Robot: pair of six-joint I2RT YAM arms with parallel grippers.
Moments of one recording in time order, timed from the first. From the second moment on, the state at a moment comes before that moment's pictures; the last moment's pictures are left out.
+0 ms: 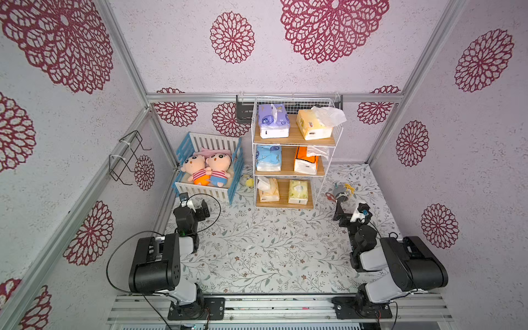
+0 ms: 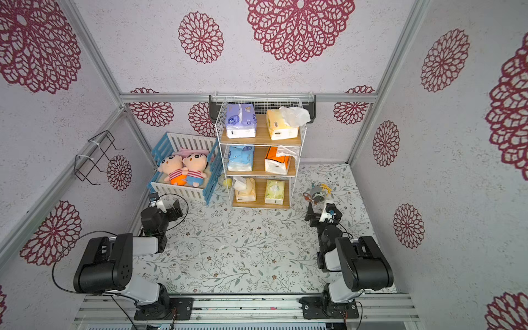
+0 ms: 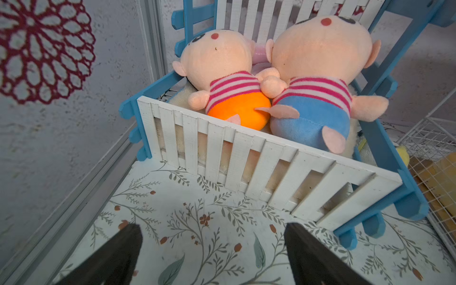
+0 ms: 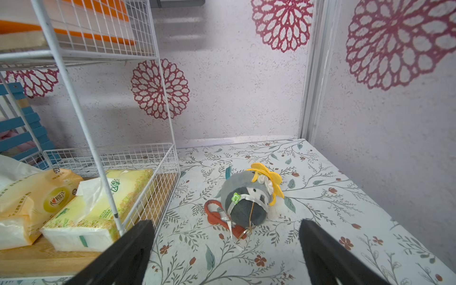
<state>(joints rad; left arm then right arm) 0.16 1.56 0.42 0.85 -0.06 -0.08 0.02 1.54 0.16 1.41 0.10 0.04</state>
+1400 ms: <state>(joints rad) 0.13 0.94 0.88 -0.01 -0.30 -0.45 0.02 1.00 0.42 0.55 0.15 0.26</state>
